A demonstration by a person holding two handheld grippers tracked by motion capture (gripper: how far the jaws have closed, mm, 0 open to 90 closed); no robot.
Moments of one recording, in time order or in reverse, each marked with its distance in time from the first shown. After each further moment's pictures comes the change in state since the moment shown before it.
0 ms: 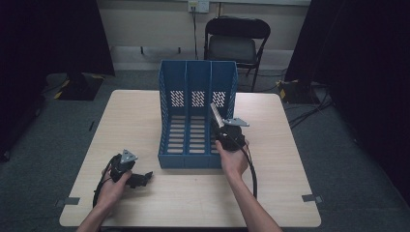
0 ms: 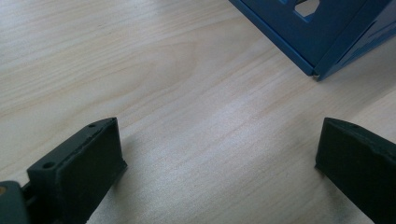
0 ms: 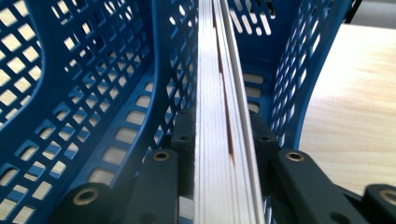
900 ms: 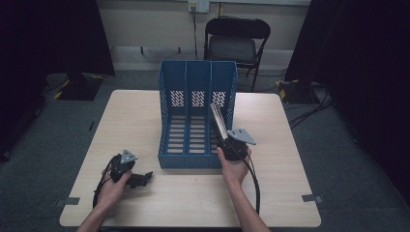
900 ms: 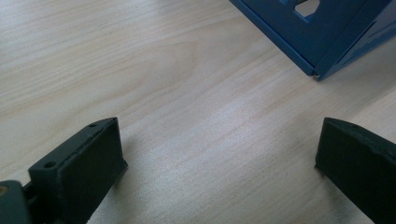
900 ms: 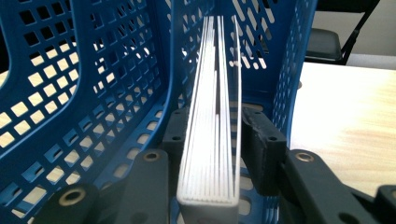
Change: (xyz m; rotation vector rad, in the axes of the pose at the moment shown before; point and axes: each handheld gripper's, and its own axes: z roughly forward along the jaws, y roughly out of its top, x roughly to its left) left arm -0.001 0.000 0.000 -0.005 0.004 -0.009; right arm 0.000 -0.031 -0.015 -0.222 0.018 0.005
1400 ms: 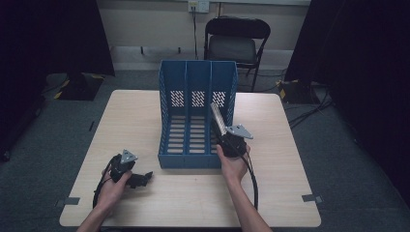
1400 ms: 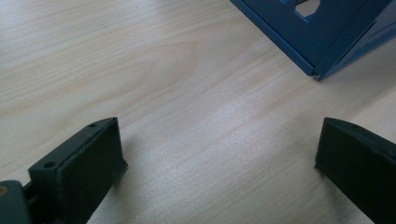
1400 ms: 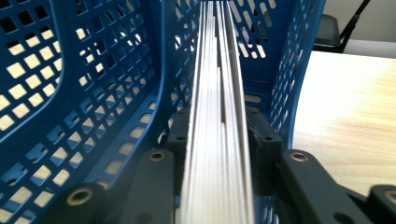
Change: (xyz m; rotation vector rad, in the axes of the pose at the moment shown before) left arm 0.000 0.000 0.000 0.000 0.000 -0.001; right arm 0.001 0.006 0.010 0.067 -0.019 -0.008
